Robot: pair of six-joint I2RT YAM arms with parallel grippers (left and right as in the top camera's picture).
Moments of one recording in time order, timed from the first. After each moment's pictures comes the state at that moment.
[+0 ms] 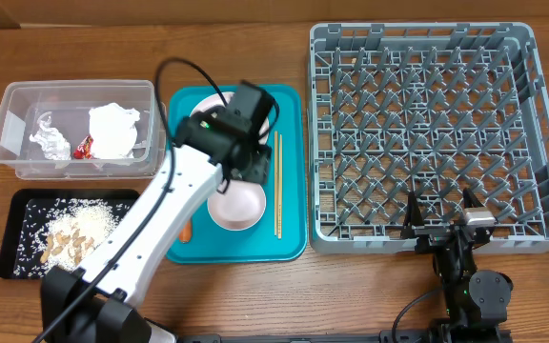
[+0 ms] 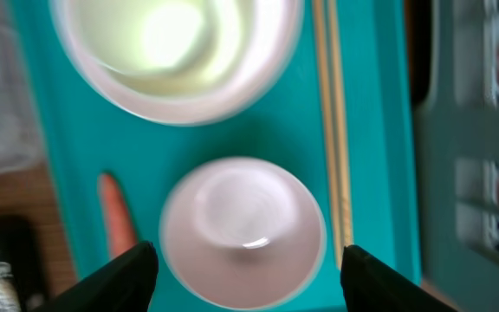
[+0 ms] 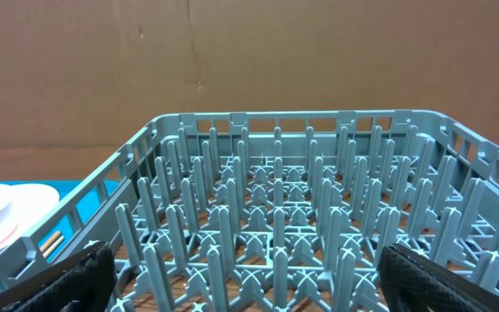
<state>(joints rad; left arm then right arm) -0.48 1.63 1.44 -1.10 -0.13 -0.34 0.02 0.01 0.02 -0.03 -0.04 0.04</state>
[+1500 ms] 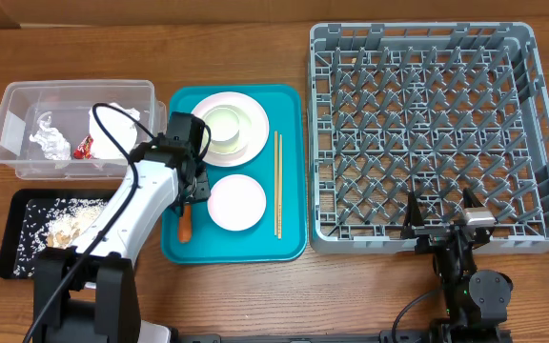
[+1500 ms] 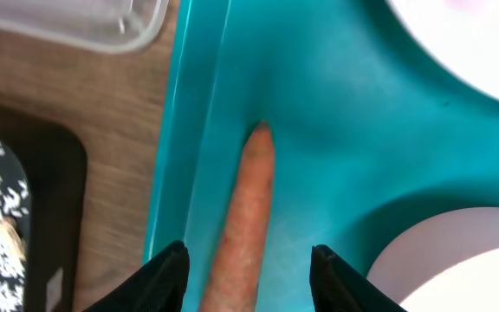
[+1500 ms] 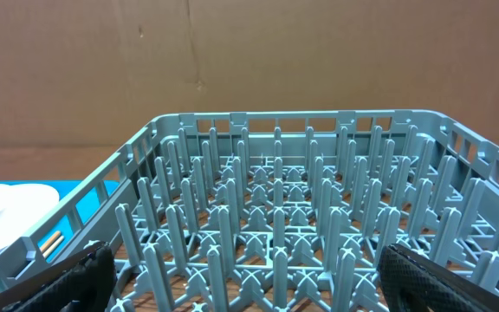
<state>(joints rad) -0.18 1.62 1.02 -0.83 -0.19 -0.43 0.02 0.01 0.02 -0.03 -0.04 0.04</state>
